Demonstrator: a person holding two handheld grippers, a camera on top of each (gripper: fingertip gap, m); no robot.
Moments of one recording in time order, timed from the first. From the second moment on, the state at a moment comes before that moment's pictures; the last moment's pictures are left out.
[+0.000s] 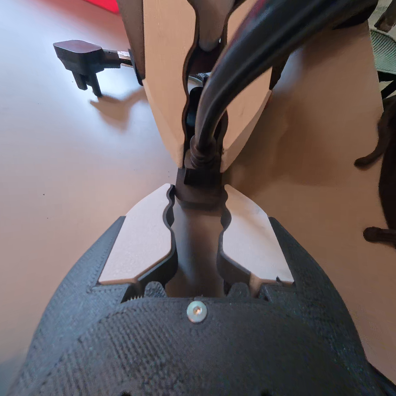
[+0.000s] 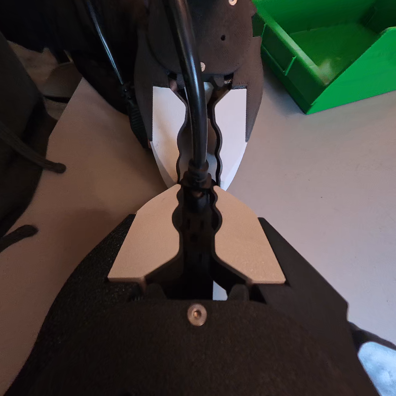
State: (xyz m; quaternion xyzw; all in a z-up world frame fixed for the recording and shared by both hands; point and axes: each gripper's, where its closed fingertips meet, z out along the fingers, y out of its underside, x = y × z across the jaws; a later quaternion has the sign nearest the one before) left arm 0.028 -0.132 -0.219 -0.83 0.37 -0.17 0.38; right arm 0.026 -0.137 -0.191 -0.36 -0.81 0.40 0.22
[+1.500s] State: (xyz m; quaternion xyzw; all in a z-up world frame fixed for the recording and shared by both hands) left arm 0.042 -0.133 -0.225 -0.86 0.35 -0.20 0.32; right arm 0.036 -0.141 -0.186 -0.35 -0.79 0.44 0.23
